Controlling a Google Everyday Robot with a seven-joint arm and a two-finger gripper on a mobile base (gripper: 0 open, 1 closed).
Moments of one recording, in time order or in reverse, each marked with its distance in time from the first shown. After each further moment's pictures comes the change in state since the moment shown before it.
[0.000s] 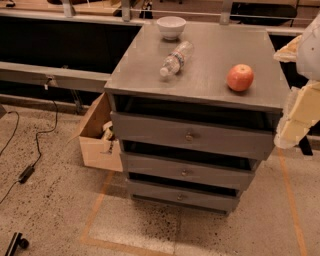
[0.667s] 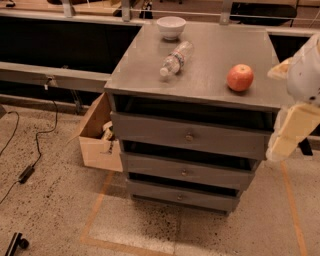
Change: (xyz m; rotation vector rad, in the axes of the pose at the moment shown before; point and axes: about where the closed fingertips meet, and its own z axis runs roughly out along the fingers) arm 0.012 0.007 0.039 -0.021 -0.013 0.016
